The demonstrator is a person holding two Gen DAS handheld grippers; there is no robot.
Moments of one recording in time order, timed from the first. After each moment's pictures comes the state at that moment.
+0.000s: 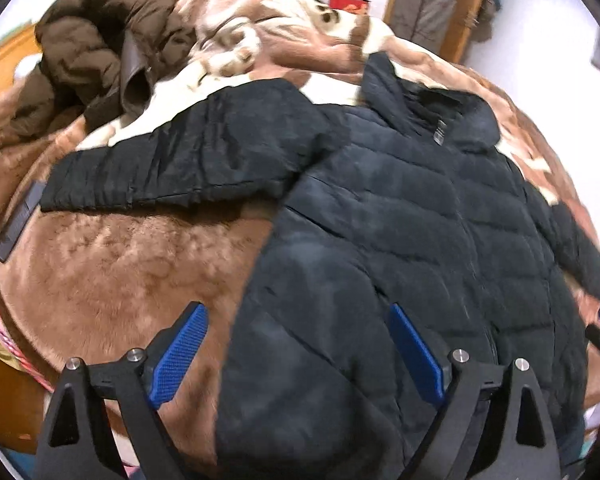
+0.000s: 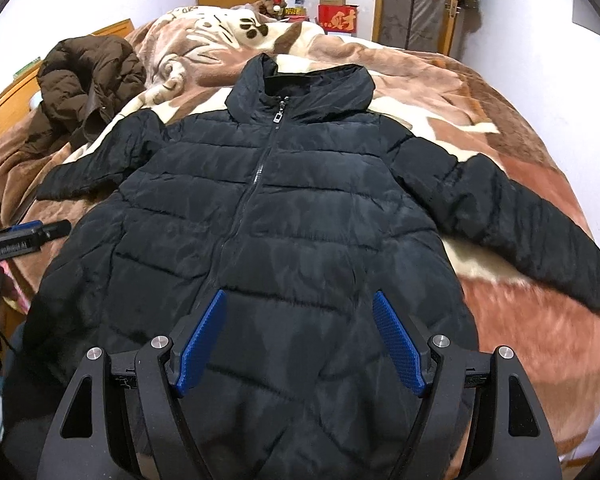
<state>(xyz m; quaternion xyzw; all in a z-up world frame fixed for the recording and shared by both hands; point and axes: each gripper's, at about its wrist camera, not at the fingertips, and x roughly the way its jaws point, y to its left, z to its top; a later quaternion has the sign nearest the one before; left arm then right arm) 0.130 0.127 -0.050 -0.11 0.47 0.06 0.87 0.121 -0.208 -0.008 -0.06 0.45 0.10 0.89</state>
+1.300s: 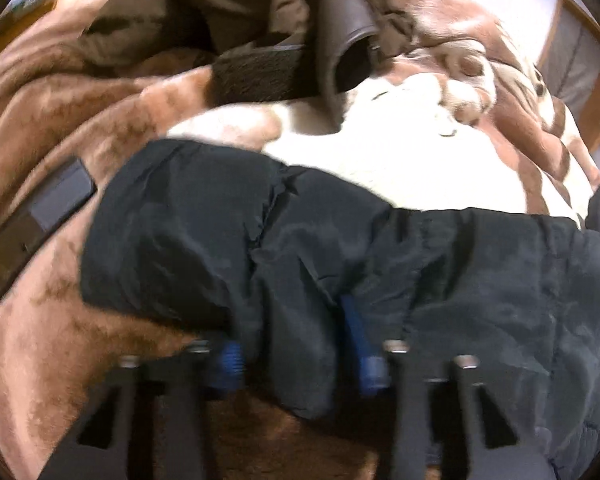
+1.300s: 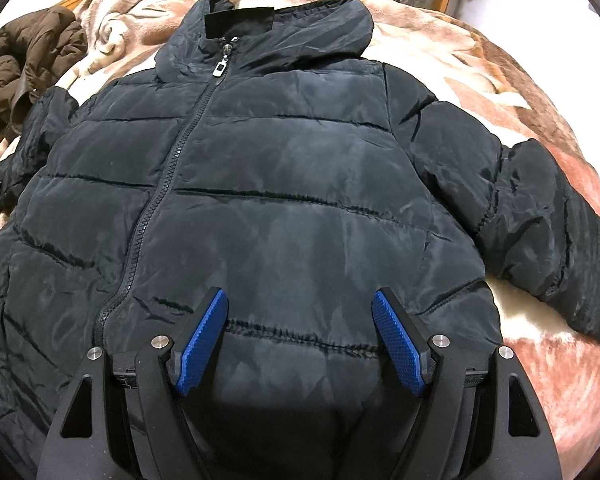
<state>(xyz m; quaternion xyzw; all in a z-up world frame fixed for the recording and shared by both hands) 0.251 0.354 -0.137 -0.19 0.43 0.25 0.84 0.240 -0.207 -0.084 -0.08 0.50 0.06 0.86</state>
